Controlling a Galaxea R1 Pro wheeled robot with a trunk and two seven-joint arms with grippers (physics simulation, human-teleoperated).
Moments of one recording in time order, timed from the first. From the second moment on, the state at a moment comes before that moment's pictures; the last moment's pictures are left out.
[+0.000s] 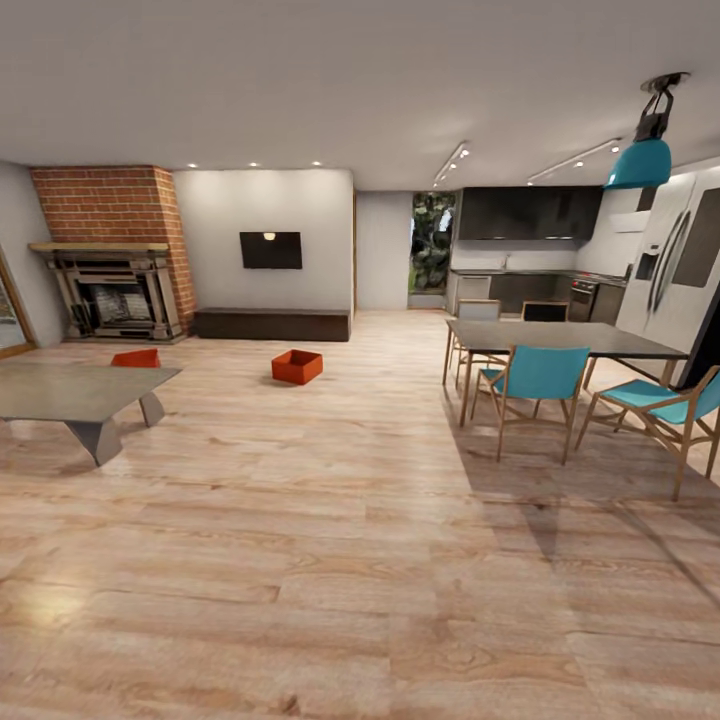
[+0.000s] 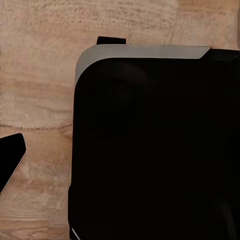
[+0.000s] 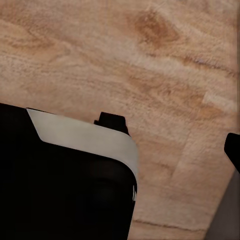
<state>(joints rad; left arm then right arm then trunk) -0.01 0.00 0.03 -0.07 0.06 -0.02 0.00 -0.16 0.04 1.30 -0.01 -1.05 -0.07 -0.13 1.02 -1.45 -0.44</state>
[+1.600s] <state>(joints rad) -0.01 0.00 0.03 -0.07 0.06 -0.02 0.00 -0.16 0.04 1.30 -0.01 -1.05 -0.07 -0.13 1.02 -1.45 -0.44</state>
